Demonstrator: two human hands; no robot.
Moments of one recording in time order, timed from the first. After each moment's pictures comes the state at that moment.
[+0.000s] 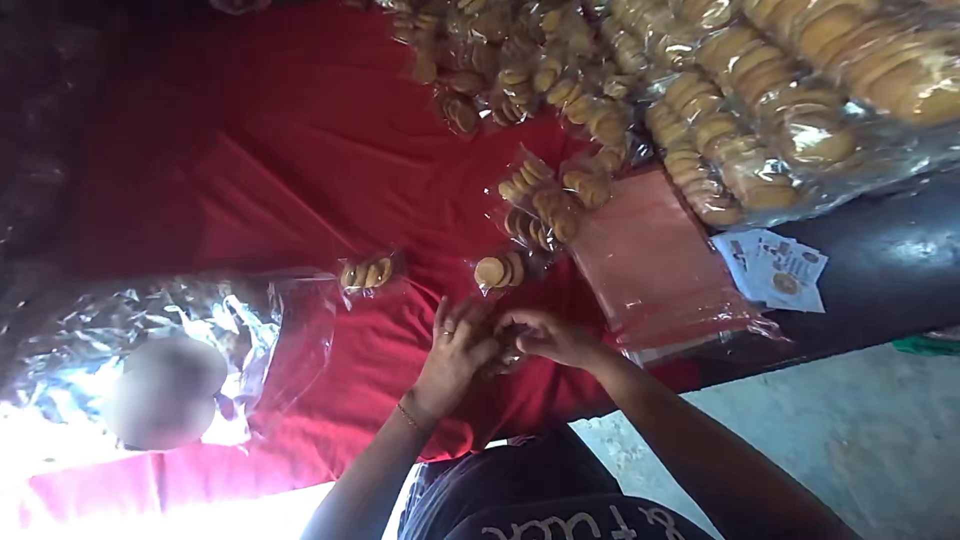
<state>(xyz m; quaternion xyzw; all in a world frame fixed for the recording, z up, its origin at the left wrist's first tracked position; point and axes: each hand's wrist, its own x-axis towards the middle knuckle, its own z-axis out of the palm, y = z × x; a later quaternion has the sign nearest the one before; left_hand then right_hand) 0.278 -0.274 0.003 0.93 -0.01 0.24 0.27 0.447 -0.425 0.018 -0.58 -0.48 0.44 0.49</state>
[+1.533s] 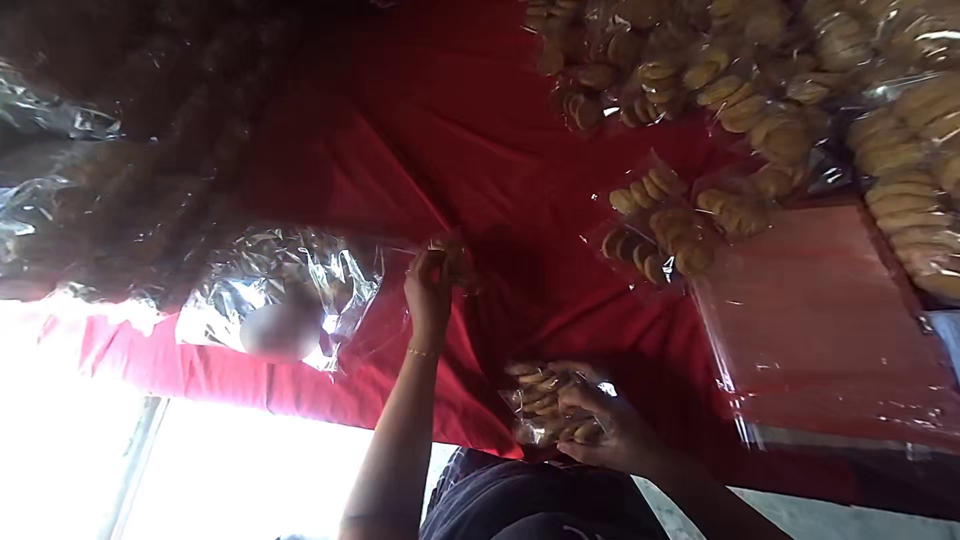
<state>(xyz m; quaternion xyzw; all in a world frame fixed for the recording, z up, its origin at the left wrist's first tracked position) 0.262 -0.165 0.020 0.78 0.43 0.32 0.31 0.388 -0.448 -0.035 -0.55 -0.58 0.30 0.52</state>
